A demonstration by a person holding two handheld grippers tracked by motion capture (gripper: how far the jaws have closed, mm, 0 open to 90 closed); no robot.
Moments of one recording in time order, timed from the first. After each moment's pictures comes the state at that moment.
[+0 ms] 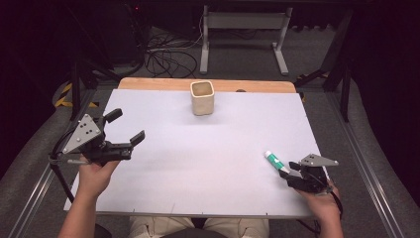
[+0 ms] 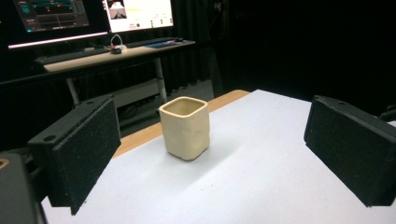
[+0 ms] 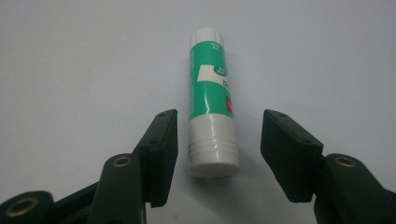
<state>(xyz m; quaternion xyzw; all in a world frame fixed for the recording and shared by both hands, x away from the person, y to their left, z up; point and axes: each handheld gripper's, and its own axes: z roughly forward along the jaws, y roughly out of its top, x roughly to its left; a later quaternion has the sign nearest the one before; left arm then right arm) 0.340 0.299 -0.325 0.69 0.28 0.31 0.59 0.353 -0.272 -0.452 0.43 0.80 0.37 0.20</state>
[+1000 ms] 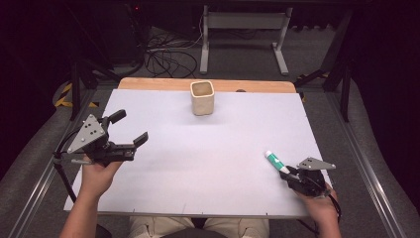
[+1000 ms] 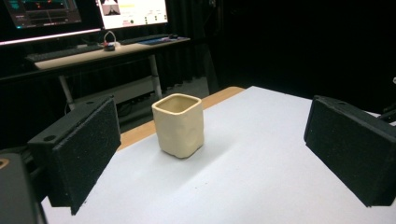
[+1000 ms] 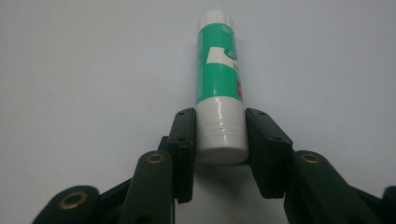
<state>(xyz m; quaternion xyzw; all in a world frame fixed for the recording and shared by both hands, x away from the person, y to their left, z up) 0.342 0.293 -0.328 0.70 0.28 0.30 0.59 0.349 -0.270 -0.460 0.42 0.80 0.36 0.20</state>
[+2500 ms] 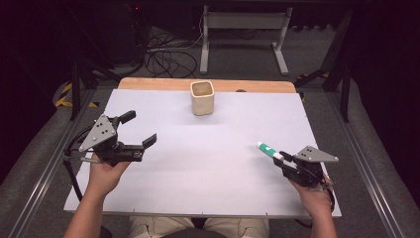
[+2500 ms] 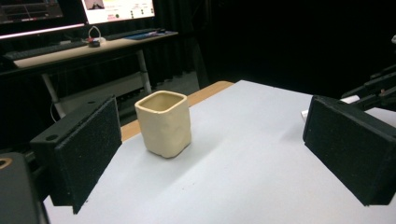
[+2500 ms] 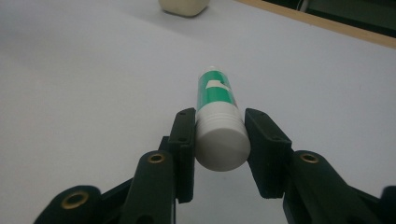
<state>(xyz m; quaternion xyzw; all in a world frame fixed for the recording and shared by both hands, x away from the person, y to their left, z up) 0.347 0.275 -0.330 0.71 0.26 0.29 0.58 0.351 -0.243 -0.412 0.38 0.78 0.44 0.24</state>
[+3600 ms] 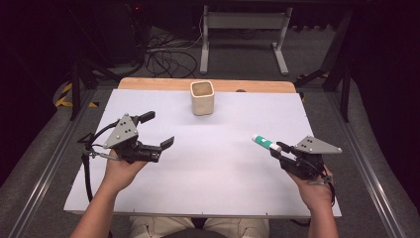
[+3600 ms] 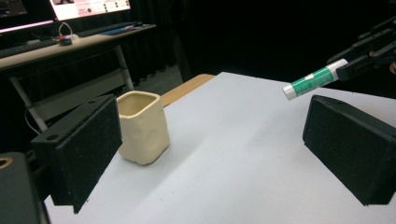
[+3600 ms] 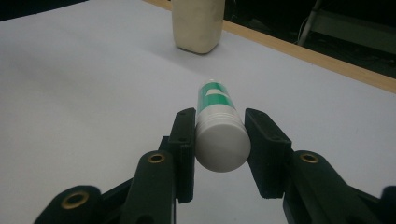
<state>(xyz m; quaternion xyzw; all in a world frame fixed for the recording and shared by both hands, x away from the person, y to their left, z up) 0.361 0.239 -0.335 0.74 0.22 0.27 0.57 0.349 -0.226 -0.368 0.36 0.77 0.46 0.25</state>
